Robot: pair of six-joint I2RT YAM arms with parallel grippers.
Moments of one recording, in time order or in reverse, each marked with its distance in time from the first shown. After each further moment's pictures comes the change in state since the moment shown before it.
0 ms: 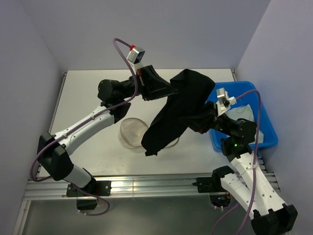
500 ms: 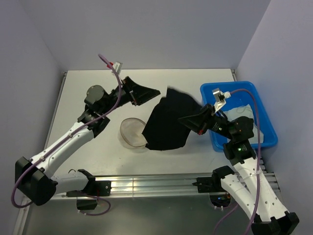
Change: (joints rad) left arm 0.130 -0.303 -0.303 -0.506 -0.269 0.246; right arm 0.002 -0.071 0.012 -0.359 0.106 0.139
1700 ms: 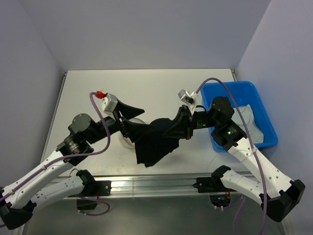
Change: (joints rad) left arm -0.220 -0.437 -0.210 -0.363 -0.245 0.634; right arm 0.280 0.272 0.260 -0.277 -0.254 -0.449
